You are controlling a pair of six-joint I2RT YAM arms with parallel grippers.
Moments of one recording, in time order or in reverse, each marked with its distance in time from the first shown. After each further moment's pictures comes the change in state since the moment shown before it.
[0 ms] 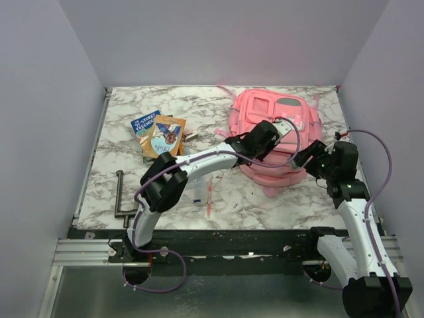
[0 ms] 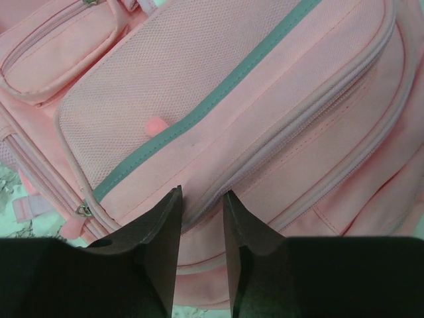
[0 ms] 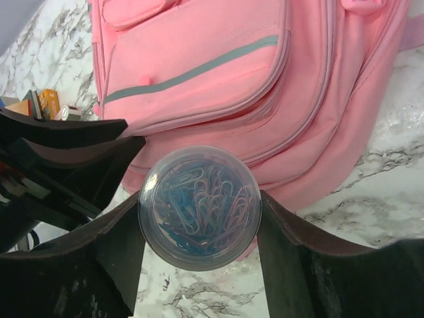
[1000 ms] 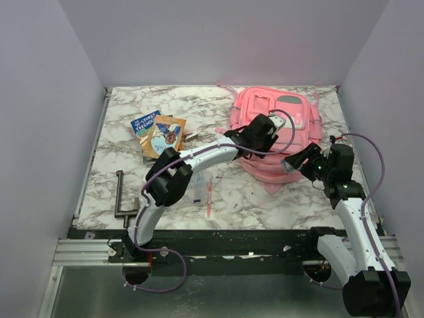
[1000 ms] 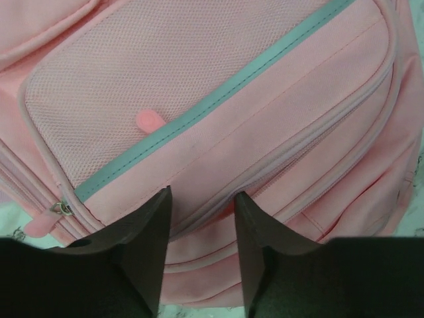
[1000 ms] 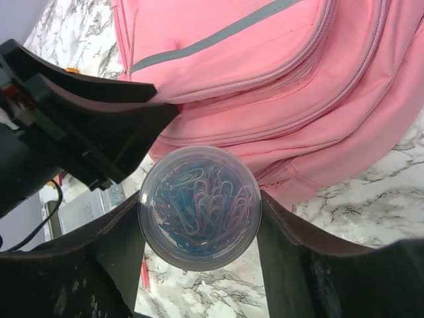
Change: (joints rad) left arm 0.065 0.080 0.101 -0.067 0.138 -0.145; right arm 0.000 0.021 -0.074 0.060 -0.114 0.077
